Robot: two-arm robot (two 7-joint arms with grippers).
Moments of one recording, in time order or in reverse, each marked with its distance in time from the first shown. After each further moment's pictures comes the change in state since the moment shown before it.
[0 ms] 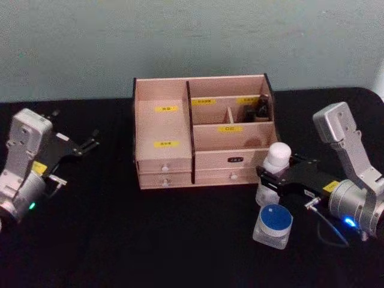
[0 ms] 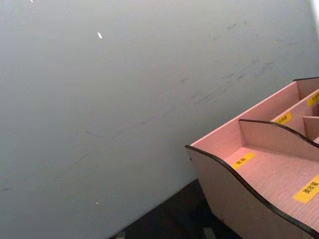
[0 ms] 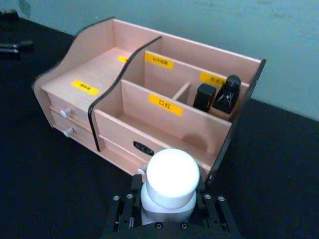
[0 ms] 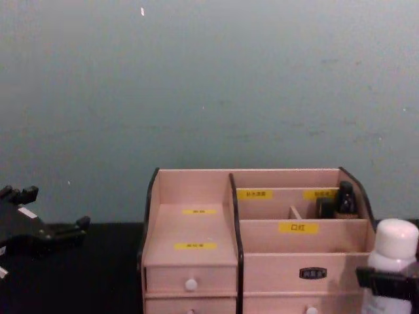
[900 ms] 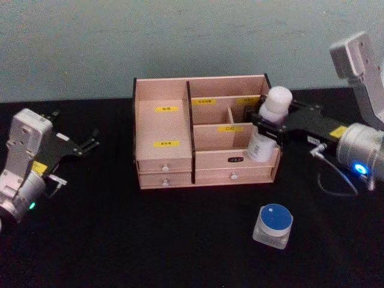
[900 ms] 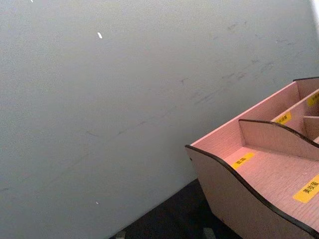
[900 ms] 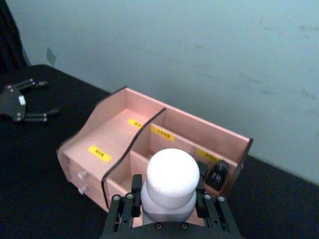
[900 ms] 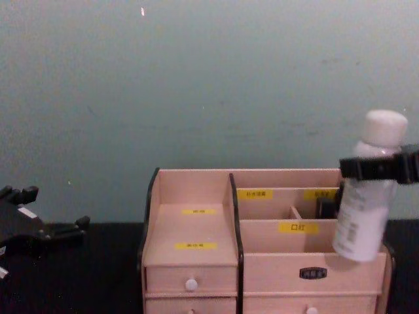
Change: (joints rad) left arm 0.000 0.000 0.000 0.000 0.000 0.000 0.000; right arm 0.149 0.009 0.030 -0.086 0.084 0.123 0.051
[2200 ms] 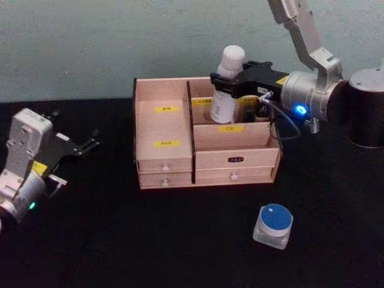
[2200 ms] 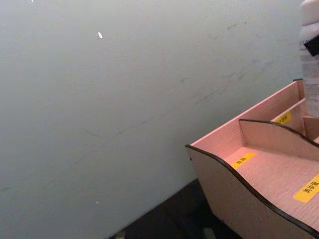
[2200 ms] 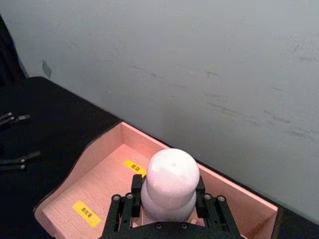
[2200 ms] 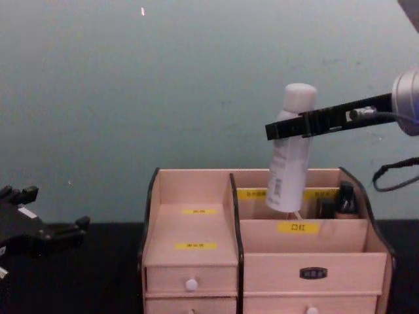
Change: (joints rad) left arm 0.000 0.000 0.000 0.000 0.000 0.000 0.000; right arm 0.376 -0.159 -0.179 0.351 -0.023 0.034 0.001
